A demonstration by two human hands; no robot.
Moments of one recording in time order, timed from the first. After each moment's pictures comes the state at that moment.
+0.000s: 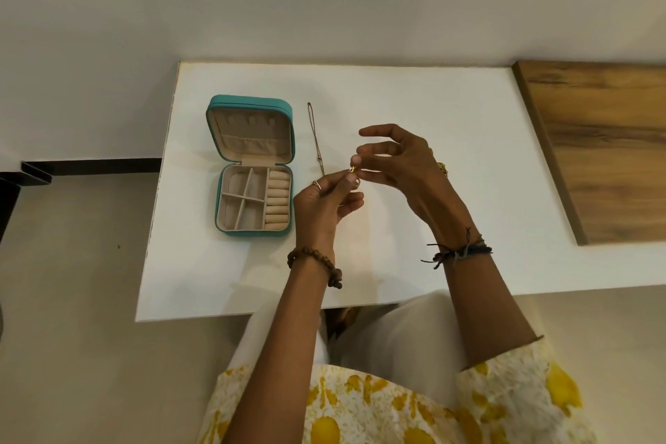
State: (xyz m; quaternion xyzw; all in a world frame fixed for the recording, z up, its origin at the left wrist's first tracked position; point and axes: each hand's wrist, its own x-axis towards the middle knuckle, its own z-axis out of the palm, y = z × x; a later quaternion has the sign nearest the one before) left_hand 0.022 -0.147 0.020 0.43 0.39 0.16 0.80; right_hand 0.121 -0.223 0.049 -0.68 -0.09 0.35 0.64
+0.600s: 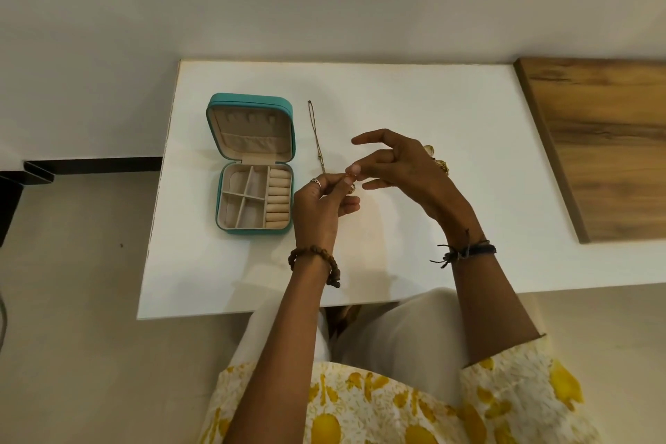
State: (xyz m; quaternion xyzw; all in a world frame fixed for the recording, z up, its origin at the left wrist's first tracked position) left_hand 0.023 -0.144 0.008 0.54 0.41 0.14 0.72; right_hand 0.126 -0.230 0.043 -0.73 -0.20 0.38 0.53
